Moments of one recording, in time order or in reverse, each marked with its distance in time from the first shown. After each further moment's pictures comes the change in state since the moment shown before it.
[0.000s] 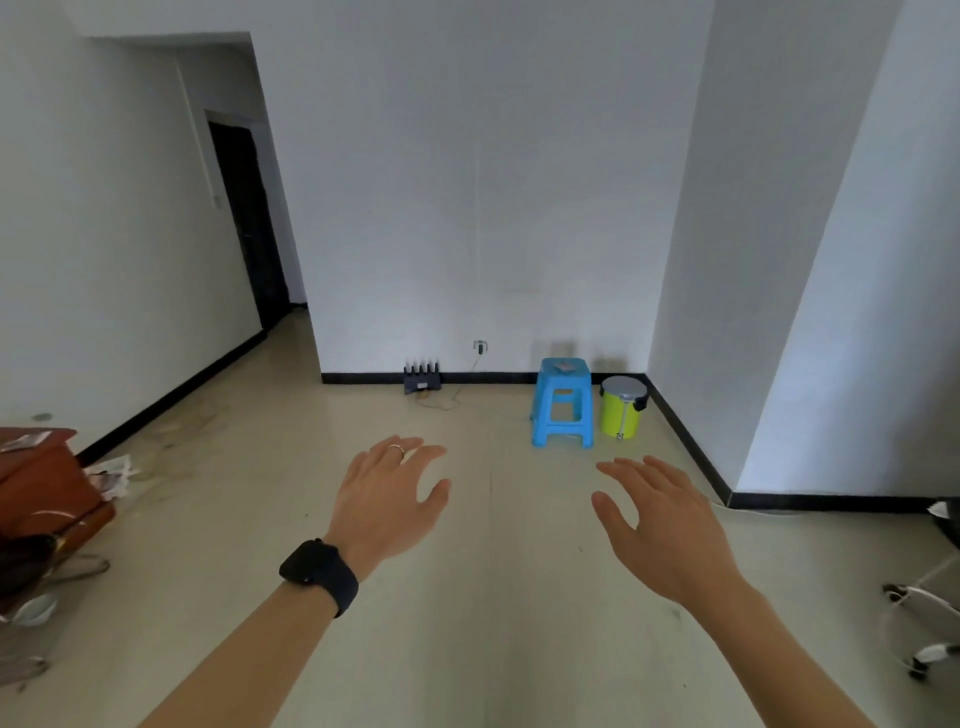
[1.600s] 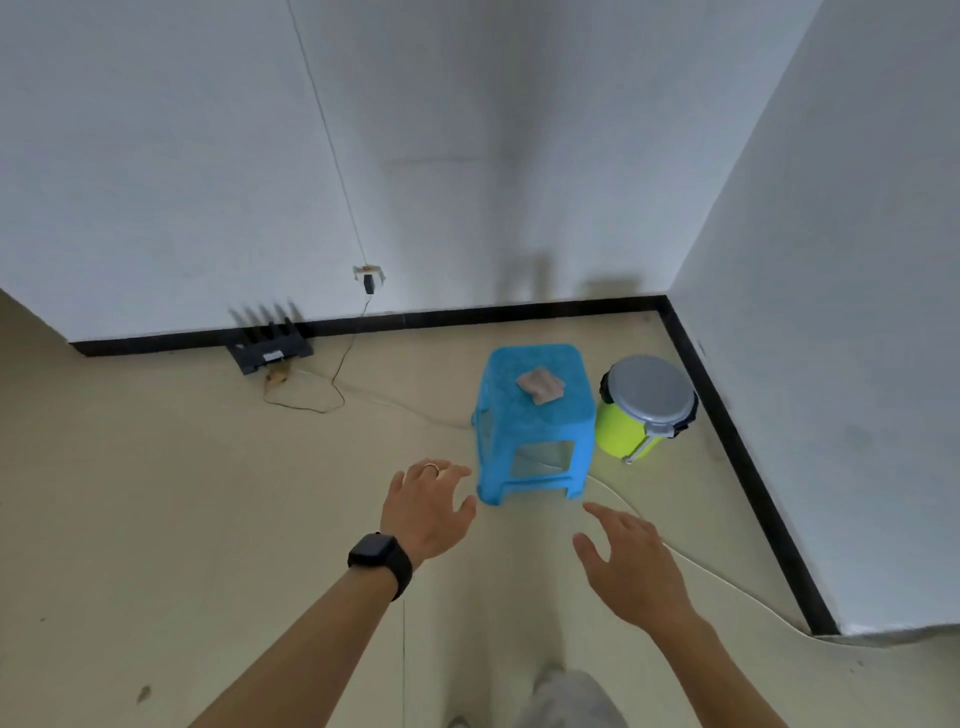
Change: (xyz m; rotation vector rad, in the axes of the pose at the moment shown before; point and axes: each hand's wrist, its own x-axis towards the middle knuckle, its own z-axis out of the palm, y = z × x) left_hand 1.268 -0.071 0.765 -0.110 -0.687 -0.047; right_hand 1.154 0.487 0.638 0.099 -0.555 0.486
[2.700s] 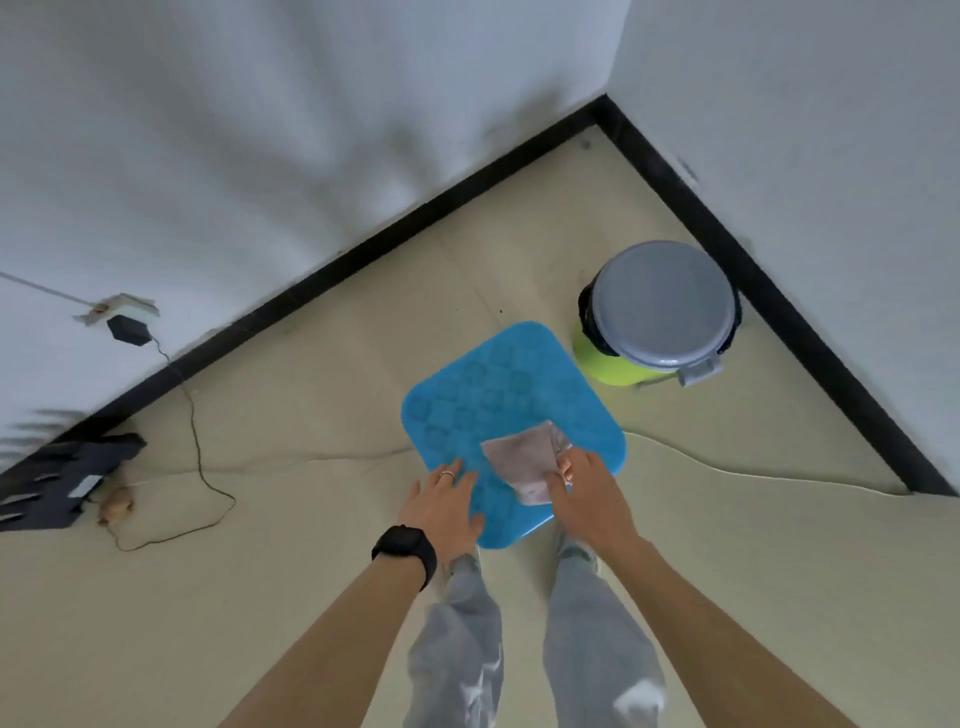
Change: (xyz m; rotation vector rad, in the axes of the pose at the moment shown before) left_hand 0.525 -0.024 0.168 0.370 -0.675 0.286; right_hand 0.491 0.061 0.173 0.497 -0.096 0.536
